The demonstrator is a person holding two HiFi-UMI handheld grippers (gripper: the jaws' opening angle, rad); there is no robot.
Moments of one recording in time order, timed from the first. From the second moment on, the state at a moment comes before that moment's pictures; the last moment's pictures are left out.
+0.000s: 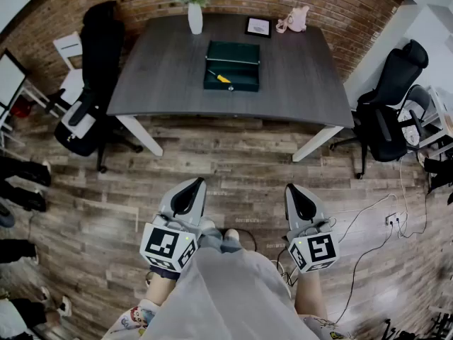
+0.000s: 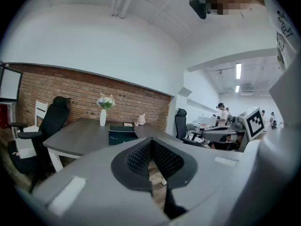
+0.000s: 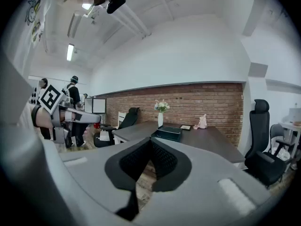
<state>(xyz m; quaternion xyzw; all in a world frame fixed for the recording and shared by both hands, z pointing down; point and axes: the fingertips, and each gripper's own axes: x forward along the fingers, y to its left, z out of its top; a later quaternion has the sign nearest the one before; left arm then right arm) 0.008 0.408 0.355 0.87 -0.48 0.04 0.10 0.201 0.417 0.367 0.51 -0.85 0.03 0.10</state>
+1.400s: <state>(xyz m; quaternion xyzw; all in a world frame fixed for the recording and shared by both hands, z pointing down) -0.035 0.220 0.351 0.87 -0.48 0.03 0.09 0.160 0.238 0.353 0.53 -0.84 0.05 0.07</state>
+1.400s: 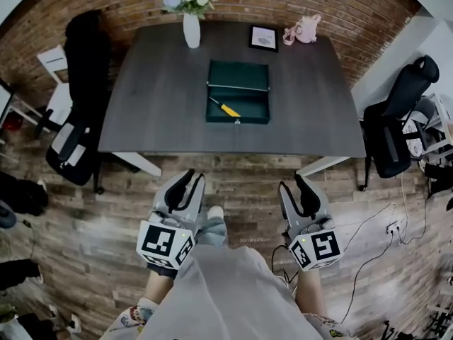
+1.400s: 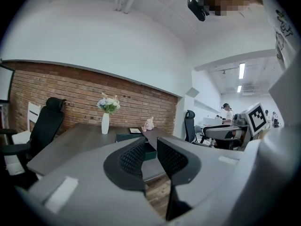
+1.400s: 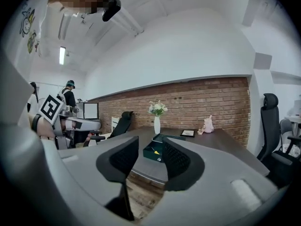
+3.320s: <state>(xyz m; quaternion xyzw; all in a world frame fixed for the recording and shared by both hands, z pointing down) -0.027 -0.075 0.348 0.86 -0.49 0.05 0.09 0.151 -0.071 0.345 0.47 -0.88 0.09 0.08</state>
